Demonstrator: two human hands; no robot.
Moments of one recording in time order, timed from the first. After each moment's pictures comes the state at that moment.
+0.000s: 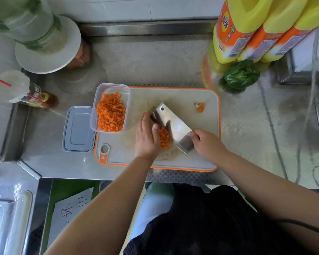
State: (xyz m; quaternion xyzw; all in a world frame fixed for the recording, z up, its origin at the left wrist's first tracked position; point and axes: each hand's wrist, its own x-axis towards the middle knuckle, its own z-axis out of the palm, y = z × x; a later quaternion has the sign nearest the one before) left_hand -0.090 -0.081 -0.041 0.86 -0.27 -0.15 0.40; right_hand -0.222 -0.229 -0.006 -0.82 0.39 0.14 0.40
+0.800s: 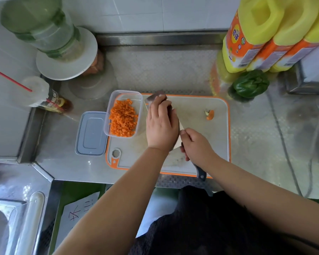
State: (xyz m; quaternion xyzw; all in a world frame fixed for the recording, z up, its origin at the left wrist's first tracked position) left_hand -0.067 -0.126 0.004 0.85 -0.35 0.09 0.39; right_hand -0.174 -0.182 0.042 -0.71 0.40 0.04 0.58
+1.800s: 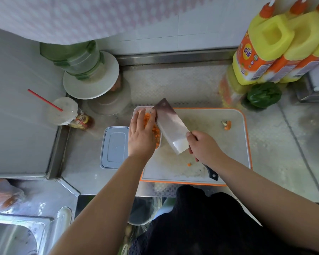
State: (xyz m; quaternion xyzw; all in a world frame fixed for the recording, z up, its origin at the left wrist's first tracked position) left_hand 0.026 -0.031 0.028 0.91 -0.38 -0.09 0.16; right_hand -0.121 -0.159 0.068 -0.77 0.39 0.05 0.50
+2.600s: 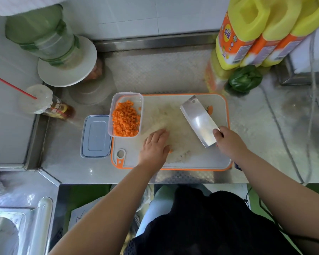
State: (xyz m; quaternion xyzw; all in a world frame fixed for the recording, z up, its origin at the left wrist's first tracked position) left_hand -0.074 -0.039 -0.024 0.86 -0.45 -0.21 0.15; right_hand -0.236 -0.237 -0.004 -0.76 0.51 0.07 0.40
